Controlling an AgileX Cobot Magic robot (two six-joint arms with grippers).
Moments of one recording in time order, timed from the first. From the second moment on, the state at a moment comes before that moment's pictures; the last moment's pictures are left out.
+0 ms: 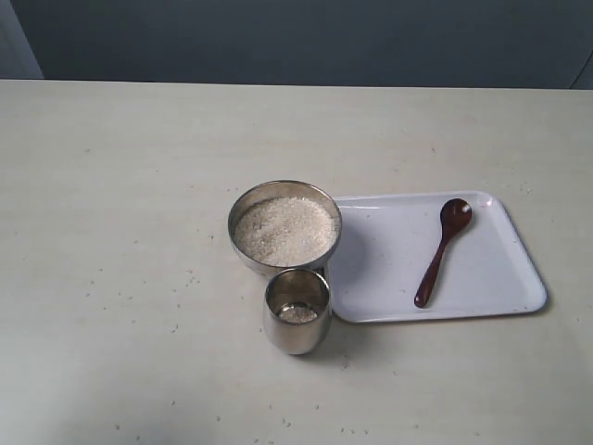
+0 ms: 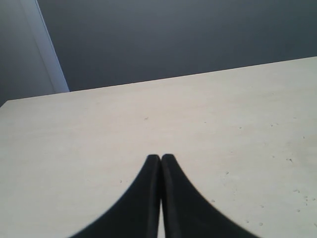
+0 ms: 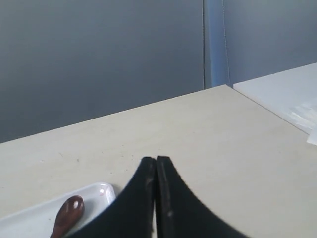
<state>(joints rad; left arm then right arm) -0.20 0.00 0.00 0.04 0.23 0.06 -0.08 0.07 -0.03 -0.18 0.16 0.36</state>
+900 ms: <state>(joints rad) -0.20 0.00 0.00 0.04 0.23 0.06 -0.08 0.01 0.00 -0.02 0.30 0.14</state>
